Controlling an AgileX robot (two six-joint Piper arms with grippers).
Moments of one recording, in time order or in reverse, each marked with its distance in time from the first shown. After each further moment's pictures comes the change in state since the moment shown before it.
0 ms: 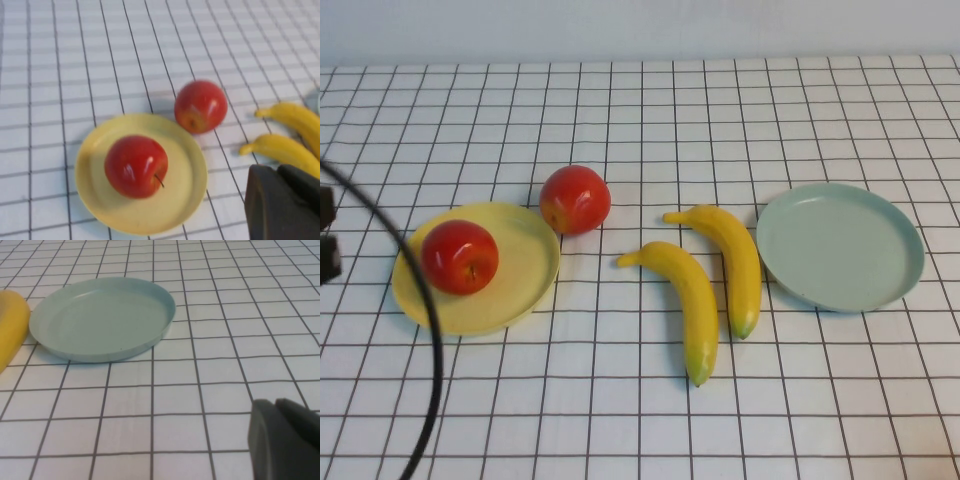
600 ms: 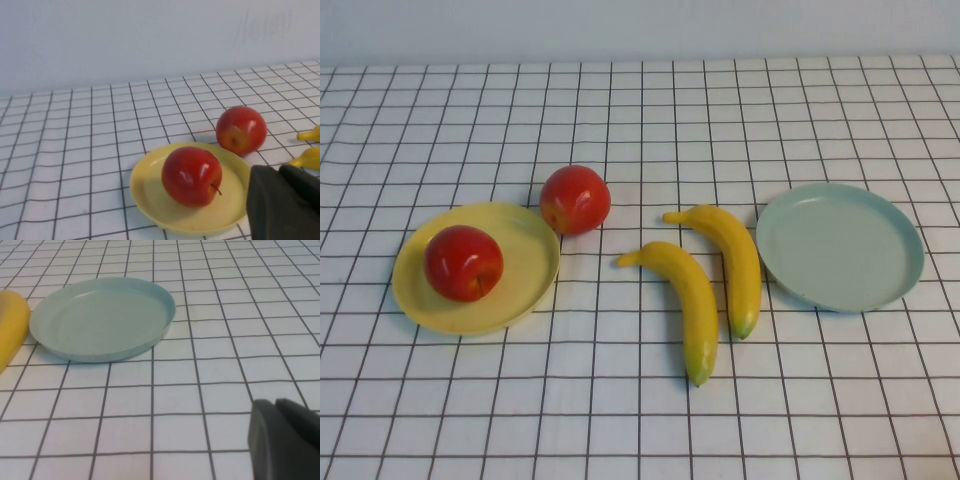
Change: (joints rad) right arm 0.000 0.000 0.000 0.000 0.000 0.000; left arm 0.000 -0.688 0.592 0.132 -0.288 0.008
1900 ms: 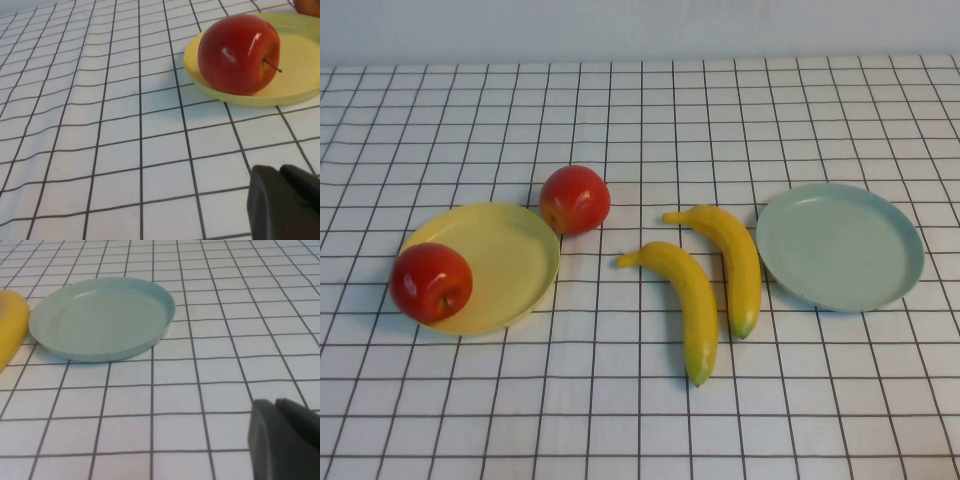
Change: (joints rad) right arm 0.000 -0.001 0.002 0.000 0.001 0.000; left arm 0.097 -0.150 0.351 0.206 -0.038 -0.046
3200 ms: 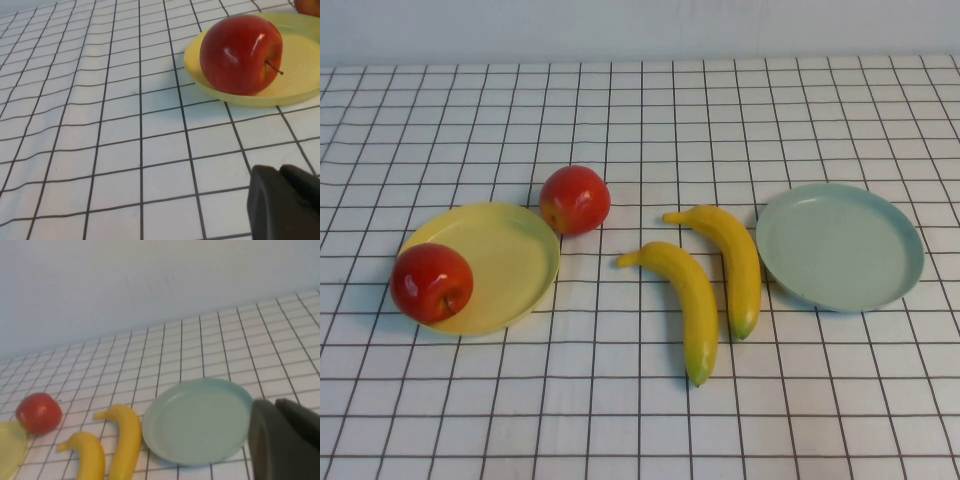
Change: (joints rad) right arm 0.000 0.232 -0.510 0.265 0.178 0.000; left arm 0.000 0.000 0.000 0.000 0.000 0.000
